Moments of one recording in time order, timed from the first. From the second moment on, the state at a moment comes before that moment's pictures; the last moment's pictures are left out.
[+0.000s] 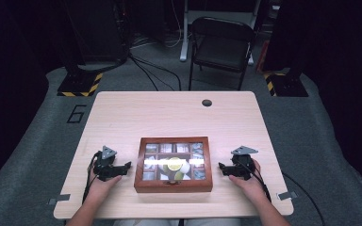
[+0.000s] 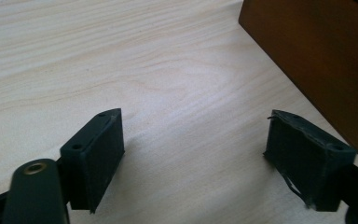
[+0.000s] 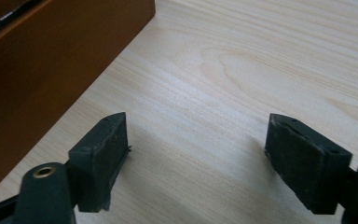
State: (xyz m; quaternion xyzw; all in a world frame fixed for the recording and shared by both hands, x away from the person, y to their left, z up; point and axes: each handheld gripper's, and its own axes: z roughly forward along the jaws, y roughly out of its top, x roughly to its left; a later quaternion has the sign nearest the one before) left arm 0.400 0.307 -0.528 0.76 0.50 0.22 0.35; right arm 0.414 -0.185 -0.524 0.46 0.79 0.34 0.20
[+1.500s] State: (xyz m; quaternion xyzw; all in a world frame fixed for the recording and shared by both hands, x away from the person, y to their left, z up) left arm 0.368 0.305 -0.483 0.74 0.50 0.19 0.40; right arm 0.371 -0.182 -0.477 0.43 0.78 0.40 0.22
